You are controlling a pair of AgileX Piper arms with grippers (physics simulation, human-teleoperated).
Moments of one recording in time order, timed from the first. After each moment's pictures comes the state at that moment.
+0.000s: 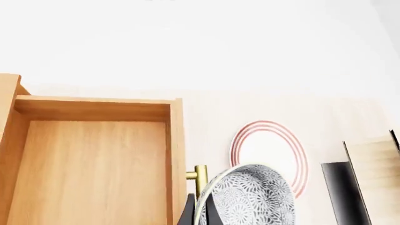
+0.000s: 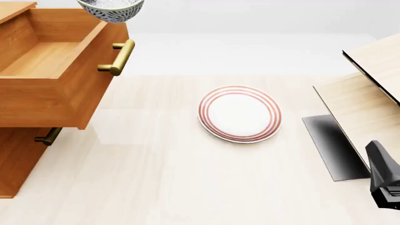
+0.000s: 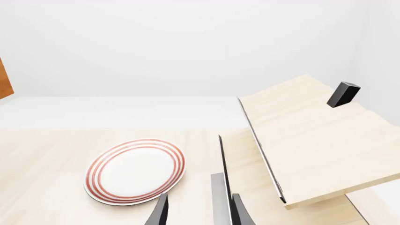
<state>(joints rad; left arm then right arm) -0.26 1.47 -1.74 0.99 -0.30 0.00 0.01 0.00 0.00 0.00</state>
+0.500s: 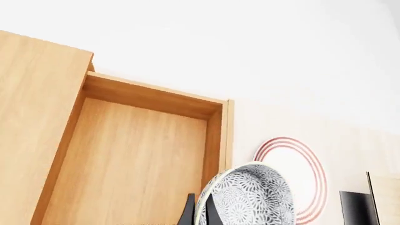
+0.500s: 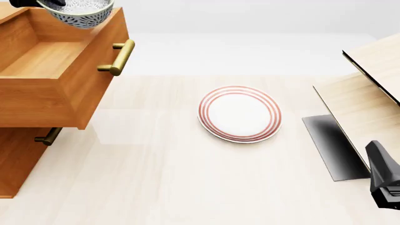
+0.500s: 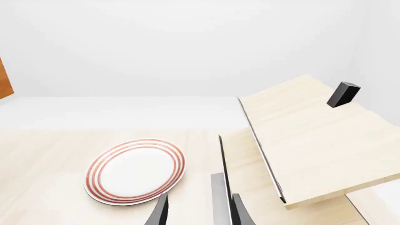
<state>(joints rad) -0.11 1.39 -1.62 0.95 -0.34 0.00 0.01 0.00 0.00 0.00</state>
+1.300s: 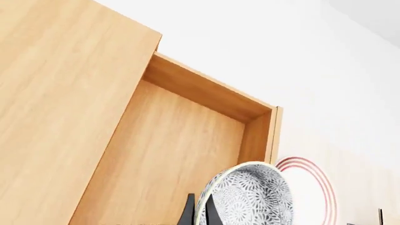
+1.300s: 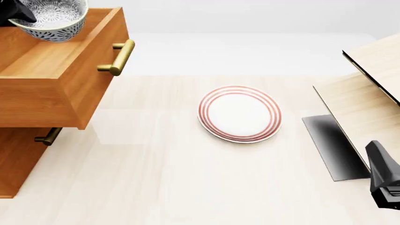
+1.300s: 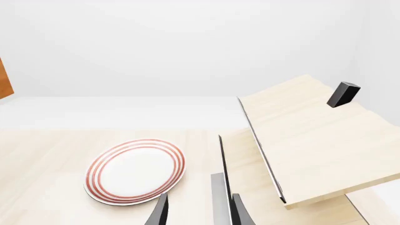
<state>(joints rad) 0.02 1.28 -1.42 0.86 -0.43 0.00 0.01 0.00 0.00 0.00</state>
